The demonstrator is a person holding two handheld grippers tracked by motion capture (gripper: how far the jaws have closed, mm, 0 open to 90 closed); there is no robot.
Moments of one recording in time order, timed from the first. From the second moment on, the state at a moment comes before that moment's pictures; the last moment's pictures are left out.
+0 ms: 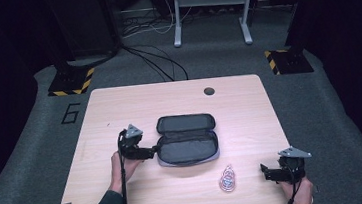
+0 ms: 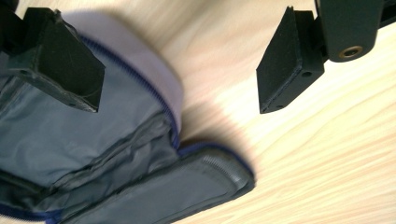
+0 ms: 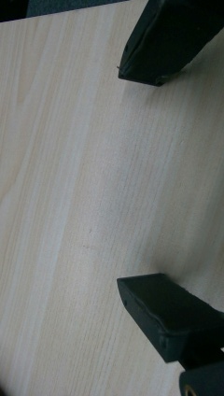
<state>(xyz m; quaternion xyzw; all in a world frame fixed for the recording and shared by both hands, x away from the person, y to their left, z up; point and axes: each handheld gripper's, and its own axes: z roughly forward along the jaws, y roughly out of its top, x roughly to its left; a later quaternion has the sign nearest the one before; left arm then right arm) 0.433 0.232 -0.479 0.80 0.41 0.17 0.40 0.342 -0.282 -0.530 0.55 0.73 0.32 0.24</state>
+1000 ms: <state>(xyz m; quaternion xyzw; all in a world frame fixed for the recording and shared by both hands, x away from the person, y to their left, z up) 0.410 0.295 -0.530 0.78 0.47 0.21 0.34 0.342 -0.281 -0.530 0.56 0.73 0.31 0.24</state>
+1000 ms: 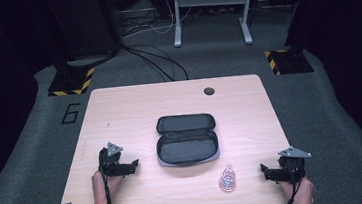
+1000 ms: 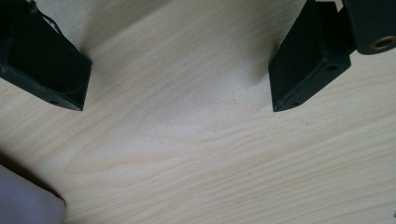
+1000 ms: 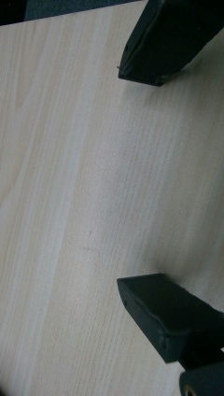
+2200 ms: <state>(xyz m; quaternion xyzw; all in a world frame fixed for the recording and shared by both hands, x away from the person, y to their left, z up) 0.417 0.294 -0.529 0.80 0.46 0.20 0.34 0.310 -0.138 -0.504 0.54 0.75 0.34 0.18</state>
